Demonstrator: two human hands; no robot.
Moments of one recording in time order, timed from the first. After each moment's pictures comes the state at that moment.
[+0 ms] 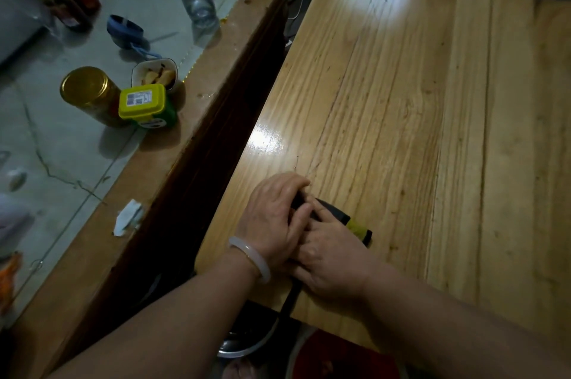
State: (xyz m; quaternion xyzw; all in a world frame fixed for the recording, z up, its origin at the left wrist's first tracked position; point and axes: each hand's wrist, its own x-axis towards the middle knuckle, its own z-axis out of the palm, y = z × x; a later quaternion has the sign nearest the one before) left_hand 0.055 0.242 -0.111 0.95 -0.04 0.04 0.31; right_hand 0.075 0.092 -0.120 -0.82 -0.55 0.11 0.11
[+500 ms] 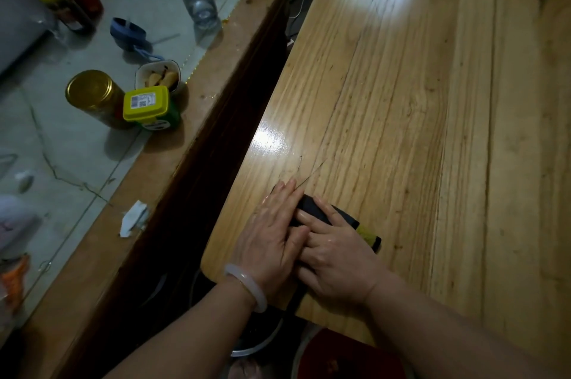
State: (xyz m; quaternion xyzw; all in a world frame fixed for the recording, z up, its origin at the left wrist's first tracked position) left_hand 0.020 0.241 -0.118 0.94 -0.03 -0.05 0.34; right_hand 0.062 0.084 -0.120 -0.84 -0.52 0.05 0.15
